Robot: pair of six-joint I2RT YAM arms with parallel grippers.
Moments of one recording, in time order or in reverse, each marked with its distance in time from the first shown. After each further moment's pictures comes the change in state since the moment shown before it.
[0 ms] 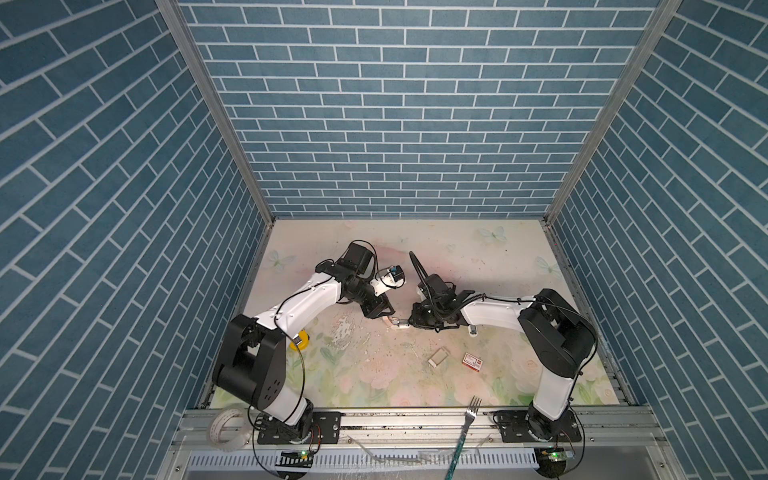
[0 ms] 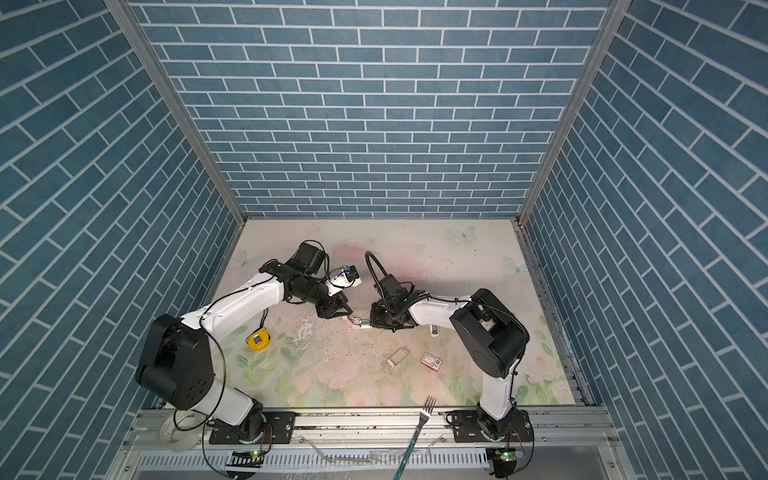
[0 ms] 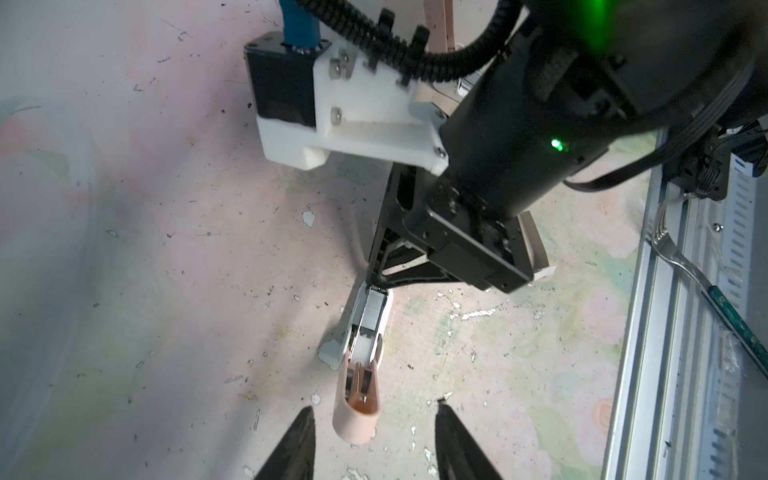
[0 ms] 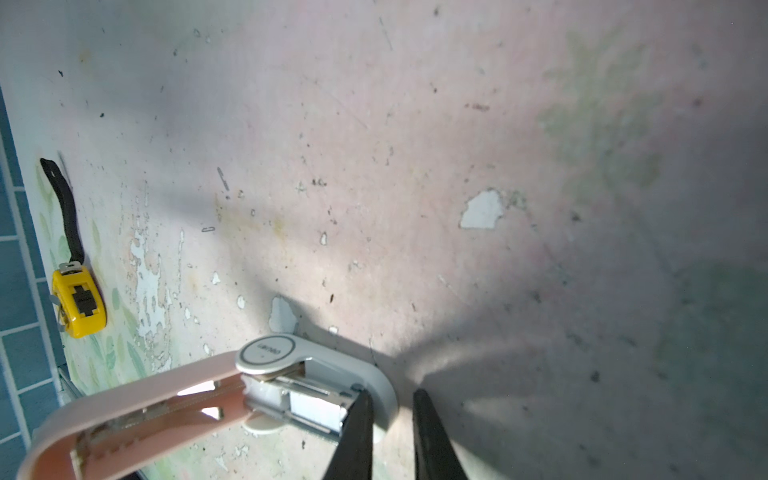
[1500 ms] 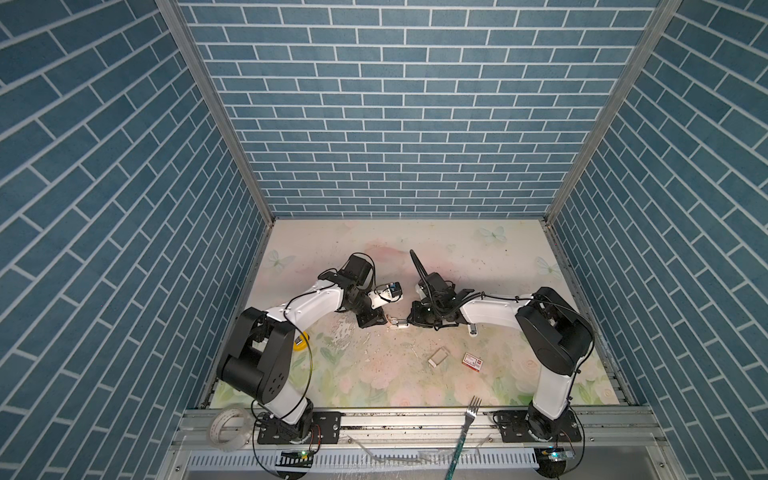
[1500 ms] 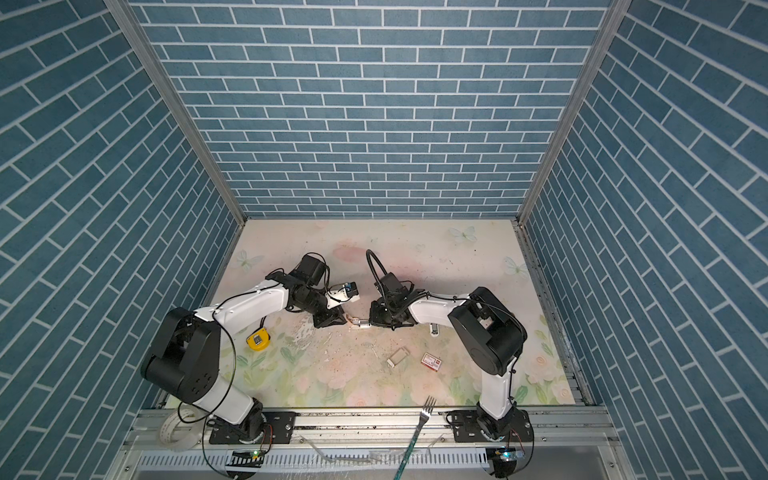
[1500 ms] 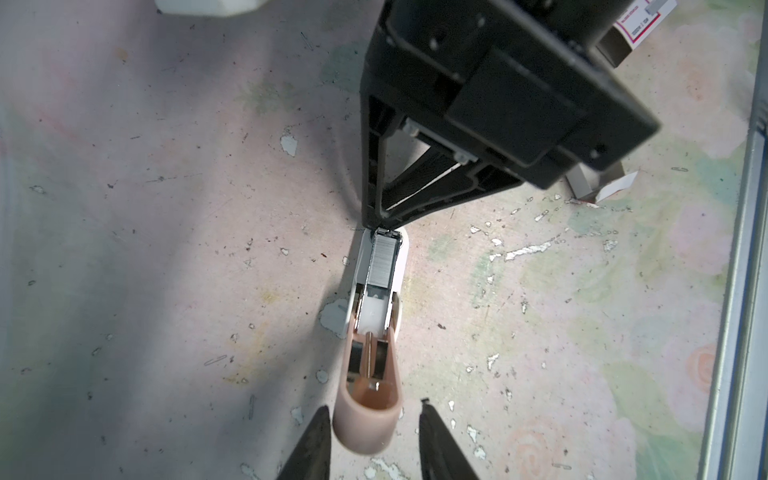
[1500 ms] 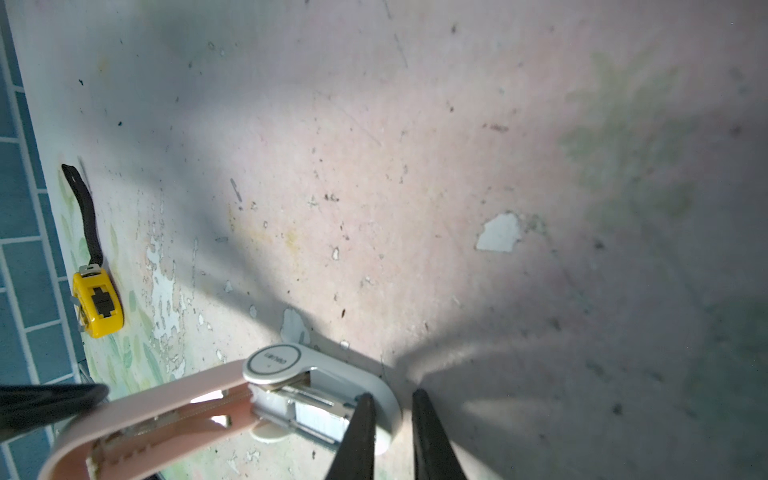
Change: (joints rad) left arm 0.008 0.056 -0.108 0.089 -0.064 0.148; right arm -0.005 0.021 0.011 0.023 -0.031 -0.003
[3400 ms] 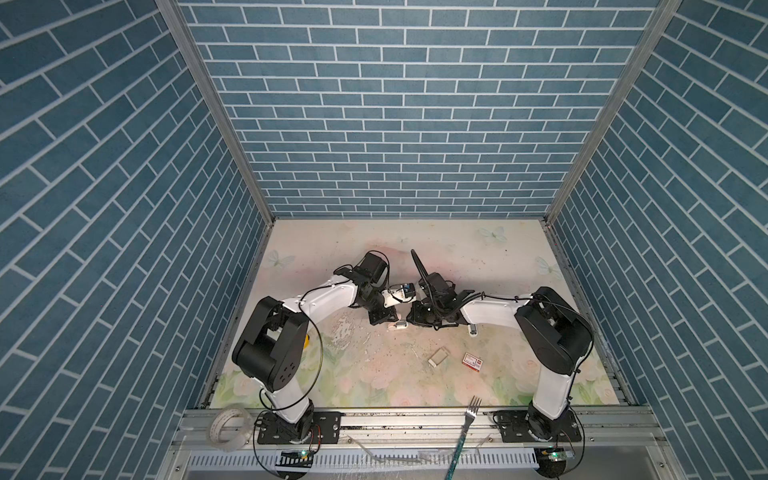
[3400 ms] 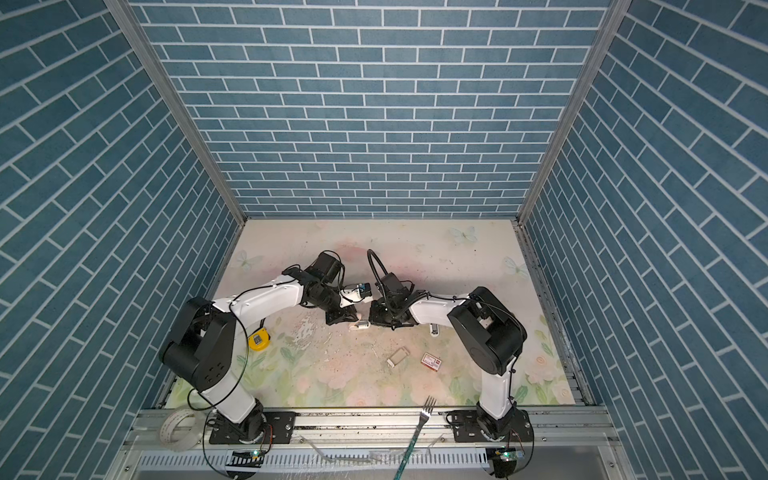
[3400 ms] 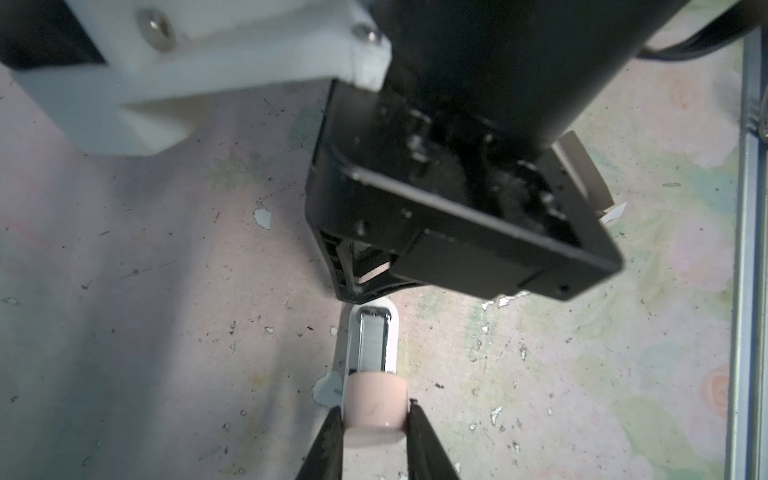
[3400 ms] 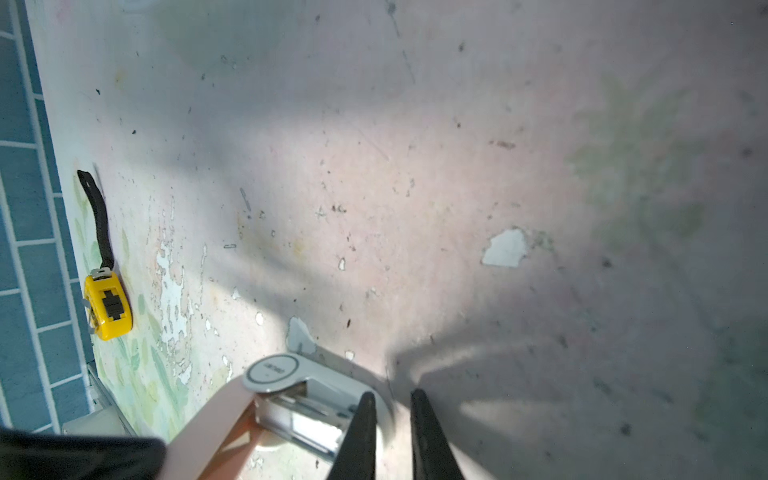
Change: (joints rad) left arm -0.092 0.102 0.095 0.006 -0.014 0.026; right arm -0.004 0.003 -0.016 0.047 -0.006 0.001
